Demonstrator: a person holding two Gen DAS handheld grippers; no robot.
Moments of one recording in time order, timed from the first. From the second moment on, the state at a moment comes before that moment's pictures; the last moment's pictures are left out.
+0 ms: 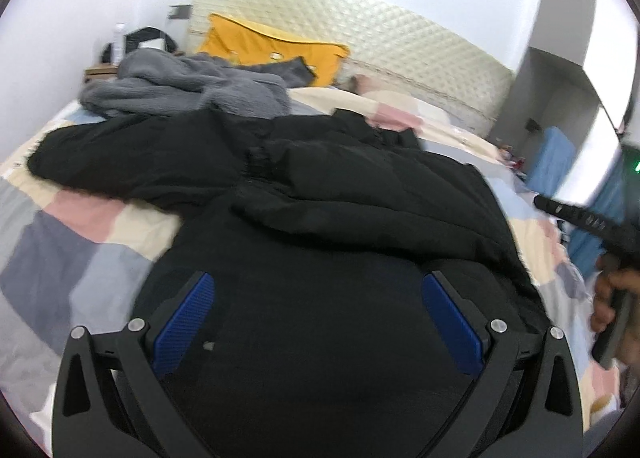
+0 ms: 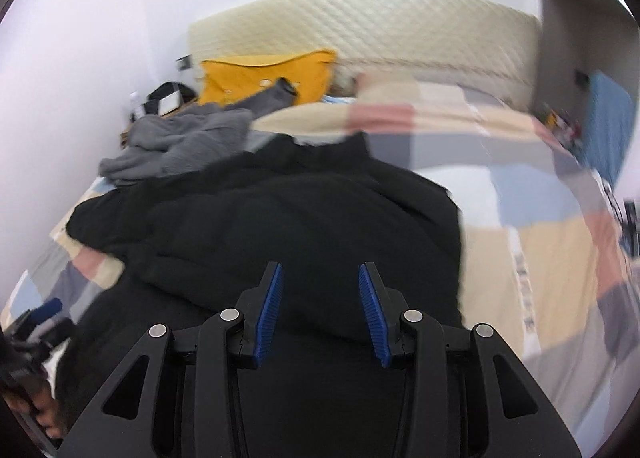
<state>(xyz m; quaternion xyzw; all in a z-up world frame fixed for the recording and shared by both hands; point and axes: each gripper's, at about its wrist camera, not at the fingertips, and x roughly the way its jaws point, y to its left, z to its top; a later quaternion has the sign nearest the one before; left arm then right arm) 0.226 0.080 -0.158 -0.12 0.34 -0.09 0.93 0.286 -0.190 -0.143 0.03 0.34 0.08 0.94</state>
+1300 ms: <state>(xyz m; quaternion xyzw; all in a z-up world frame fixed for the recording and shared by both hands) 0.229 0.018 -0.172 -0.07 0.35 -0.09 0.93 0.310 -0.296 -0.256 0.08 0.40 -0.04 0.91</state>
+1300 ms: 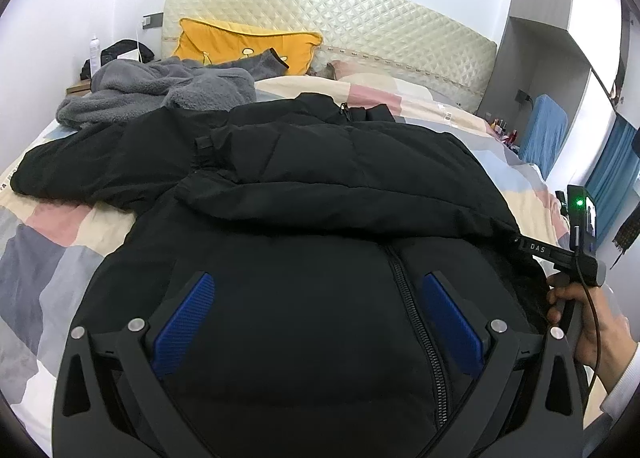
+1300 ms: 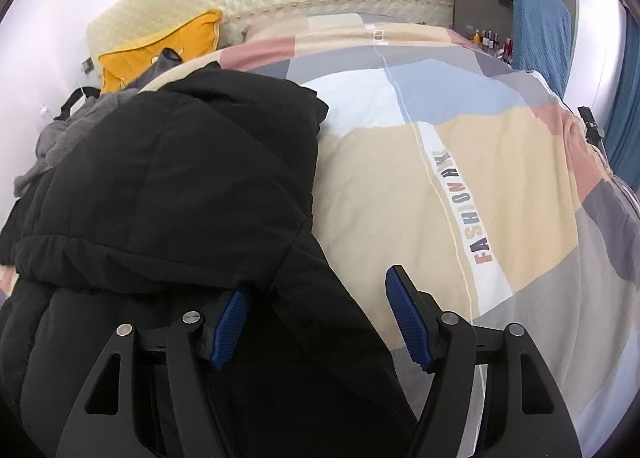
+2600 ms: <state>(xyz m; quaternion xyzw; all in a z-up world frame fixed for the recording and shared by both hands) 0.138 0.025 -0.113 -0.06 0.30 -0.11 0.95 0.057 -0.189 -0.127 0.07 0.19 0.08 0.98</state>
